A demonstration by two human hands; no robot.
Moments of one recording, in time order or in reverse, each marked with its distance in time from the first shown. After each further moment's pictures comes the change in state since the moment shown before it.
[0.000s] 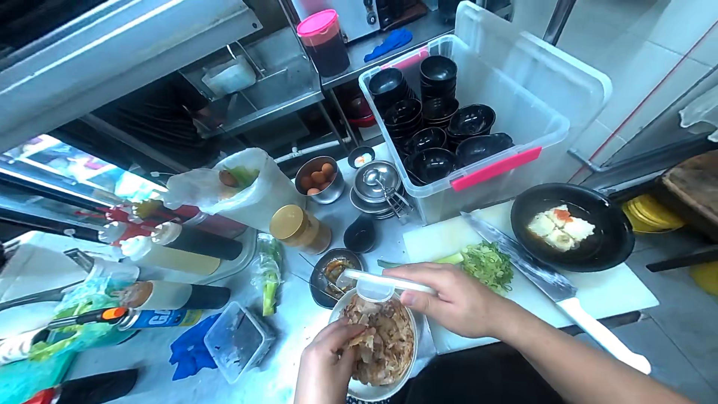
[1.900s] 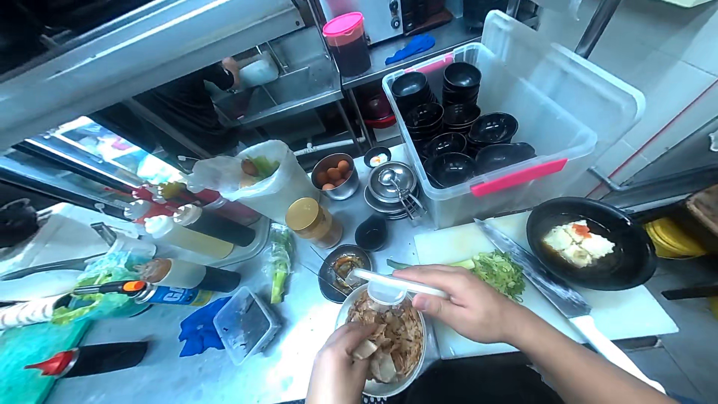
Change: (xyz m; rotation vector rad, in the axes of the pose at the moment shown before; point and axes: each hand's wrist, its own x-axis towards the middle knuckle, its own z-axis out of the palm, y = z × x) left_hand -0.015 0.027 -0.003 -0.002 -0.059 -0.149; right_hand 0.004 -0.001 0.003 -0.002 -0.053 -0.069
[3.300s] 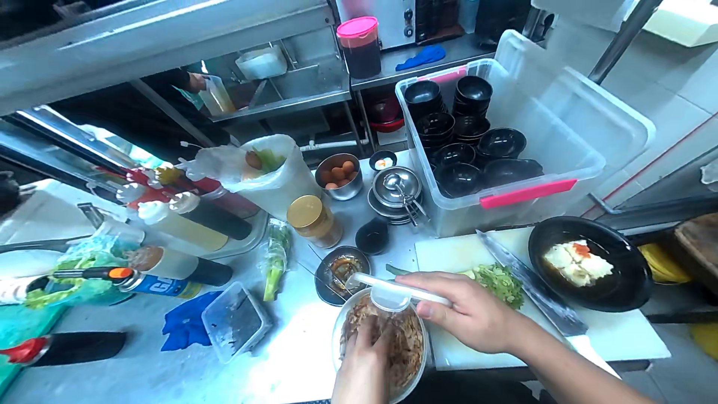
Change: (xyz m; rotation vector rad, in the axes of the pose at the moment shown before) left_hand 0.002 0.013 0.041 0.276 -0.138 0.000; right_hand 0.009 0.000 -0.002 -0.013 -0.045 -0.025
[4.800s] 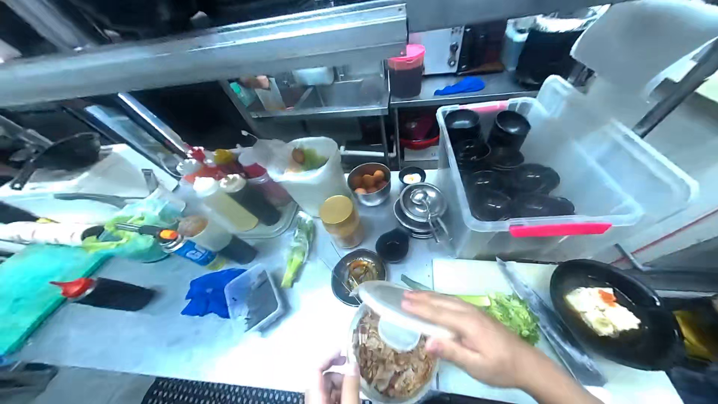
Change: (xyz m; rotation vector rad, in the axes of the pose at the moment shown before) left_hand -0.062 -0.016 0.003 -0.933 0.663 -0.243; right_hand 0.007 -0.005 0.020 -0.183 -0.132 -0.166
